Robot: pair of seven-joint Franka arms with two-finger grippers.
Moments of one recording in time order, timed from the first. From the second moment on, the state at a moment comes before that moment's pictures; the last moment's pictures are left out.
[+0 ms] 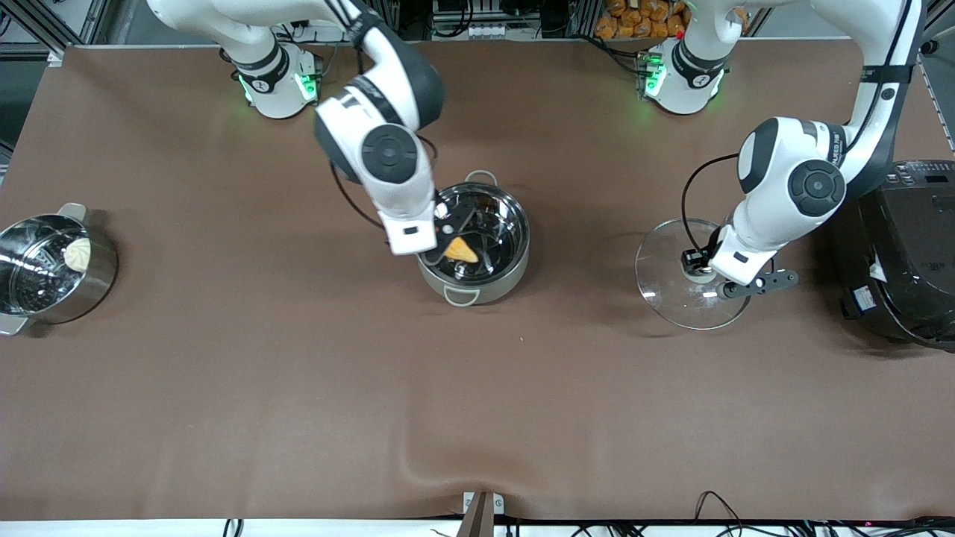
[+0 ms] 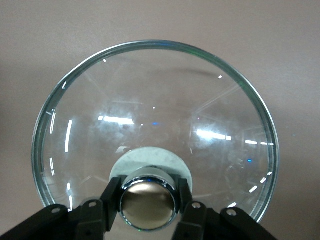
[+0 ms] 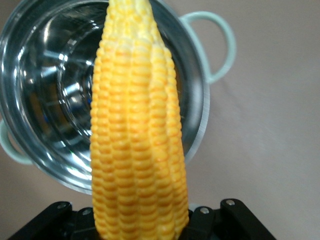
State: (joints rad) left arm -0.02 0.17 -0.16 -2.13 0.04 2.25 -0.39; right arm 0.64 0.47 0.08 -1.55 0.03 1.85 -0.27
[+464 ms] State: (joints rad) left arm 0.02 0.18 -0.16 -2.18 0.04 2.30 -0.35; right arm 0.80 0.53 0.08 -1.59 -0.01 1.95 -0.04
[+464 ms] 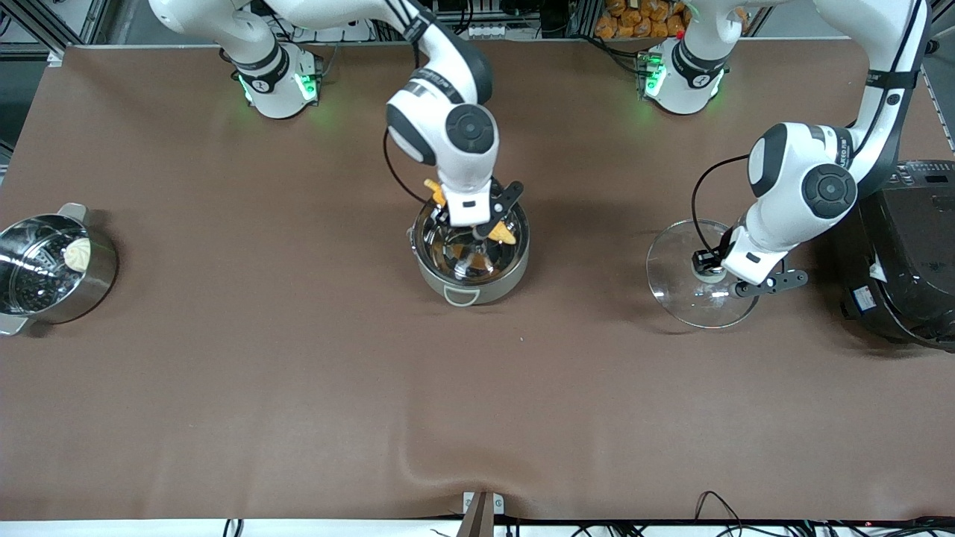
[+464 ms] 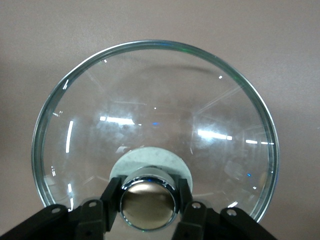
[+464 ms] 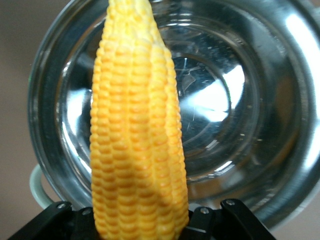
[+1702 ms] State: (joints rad) left arm 0.03 0.24 -0.16 -2.37 0.04 2.56 -0.33; right arm 0.78 0.63 0.05 -1.61 -0.02 2.11 -0.03
